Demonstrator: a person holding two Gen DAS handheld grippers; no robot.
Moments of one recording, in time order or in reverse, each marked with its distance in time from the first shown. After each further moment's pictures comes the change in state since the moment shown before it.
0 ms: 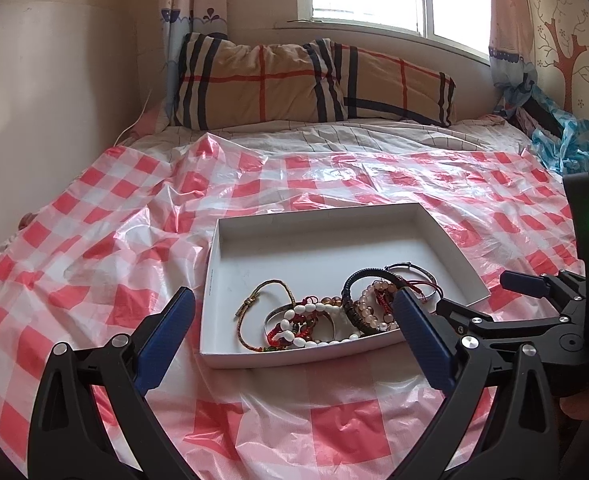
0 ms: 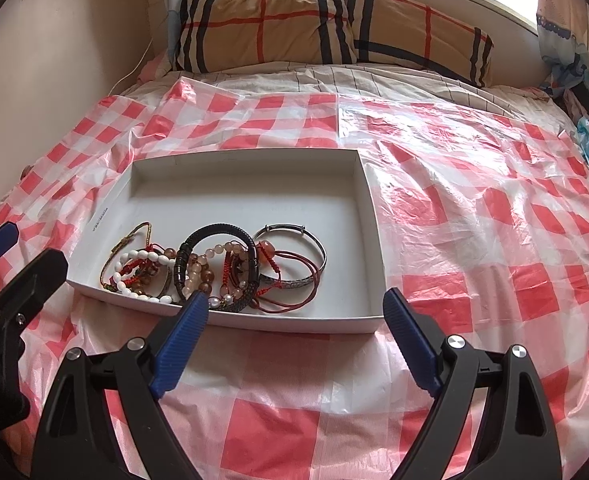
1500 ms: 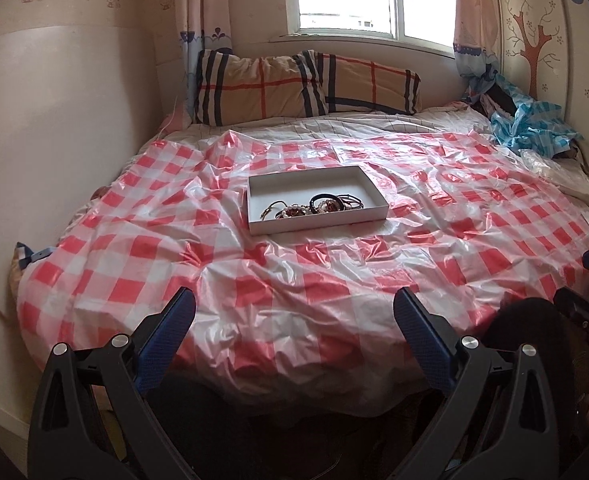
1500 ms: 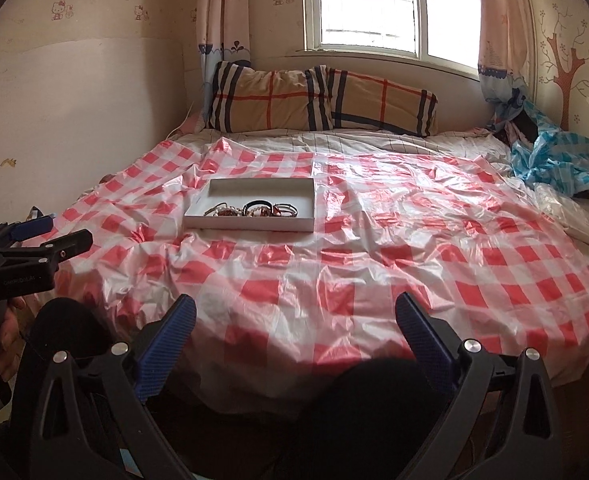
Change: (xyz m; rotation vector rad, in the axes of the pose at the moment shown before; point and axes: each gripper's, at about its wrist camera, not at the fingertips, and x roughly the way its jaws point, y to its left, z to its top) left arm -0.322 -0.028 -0.105 0.063 0.040 0.017; right arm -0.348 -0.020 -0.204 0.011 -0.206 -0.014
